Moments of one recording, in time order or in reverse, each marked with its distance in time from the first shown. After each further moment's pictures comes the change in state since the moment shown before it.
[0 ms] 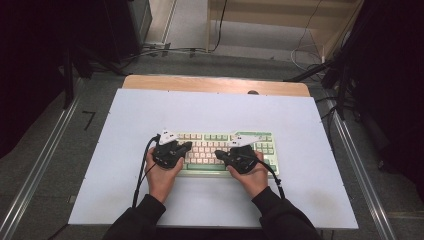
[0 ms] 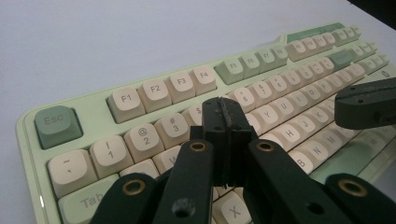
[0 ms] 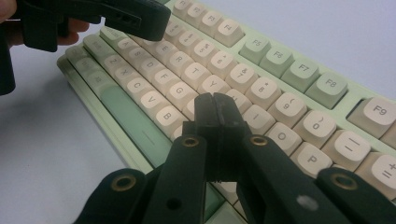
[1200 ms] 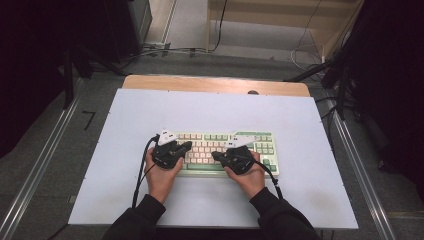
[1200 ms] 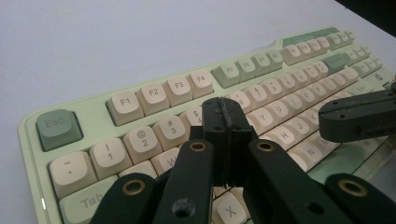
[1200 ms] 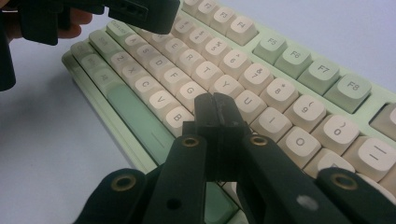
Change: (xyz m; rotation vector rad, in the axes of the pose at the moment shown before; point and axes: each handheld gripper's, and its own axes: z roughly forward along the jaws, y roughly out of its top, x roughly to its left) left arm -0.001 0.001 -0.003 -0.014 -0.003 0.000; right arm 0.005 0.001 0.007 0.014 0.014 -0.011
